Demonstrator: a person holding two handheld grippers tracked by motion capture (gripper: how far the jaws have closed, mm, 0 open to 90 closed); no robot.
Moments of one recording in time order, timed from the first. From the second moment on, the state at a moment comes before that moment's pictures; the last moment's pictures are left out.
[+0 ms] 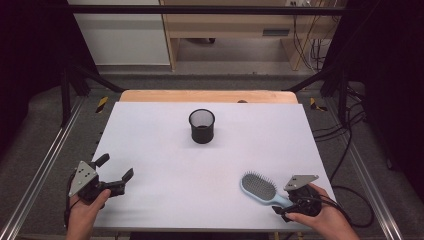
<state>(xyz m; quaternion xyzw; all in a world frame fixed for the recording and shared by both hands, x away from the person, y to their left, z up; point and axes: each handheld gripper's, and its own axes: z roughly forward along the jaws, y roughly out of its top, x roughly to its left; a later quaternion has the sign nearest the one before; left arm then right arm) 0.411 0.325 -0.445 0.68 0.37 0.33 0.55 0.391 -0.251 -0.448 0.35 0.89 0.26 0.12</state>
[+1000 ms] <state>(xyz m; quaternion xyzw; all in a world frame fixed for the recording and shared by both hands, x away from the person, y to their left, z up) 0.412 0.325 -0.445 0.68 0.37 0.33 0.54 0.402 -0.241 -0.456 0.33 0.92 0.21 0.08</state>
